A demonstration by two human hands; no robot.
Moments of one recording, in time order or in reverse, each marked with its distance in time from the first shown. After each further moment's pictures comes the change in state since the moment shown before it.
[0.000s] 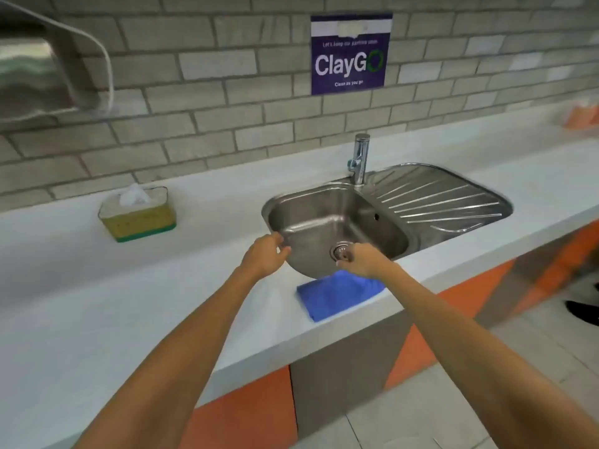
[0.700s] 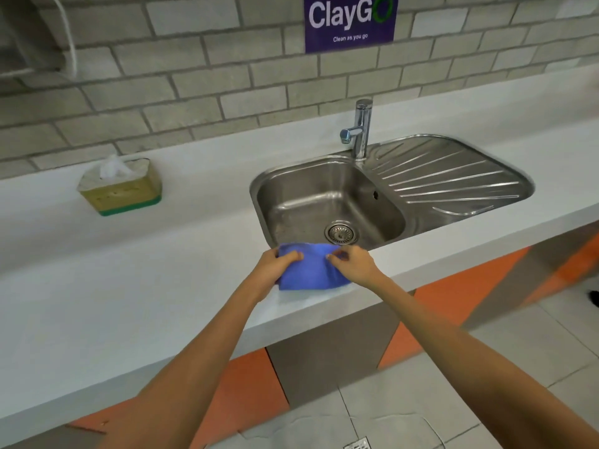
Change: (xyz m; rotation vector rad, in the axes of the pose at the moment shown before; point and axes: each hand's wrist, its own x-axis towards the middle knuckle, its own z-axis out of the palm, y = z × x) left_hand -0.019 0.042 0.075 -0.815 -0.109 -0.422; right_hand 0.010 0.051 0.037 0.421 0.019 0.046
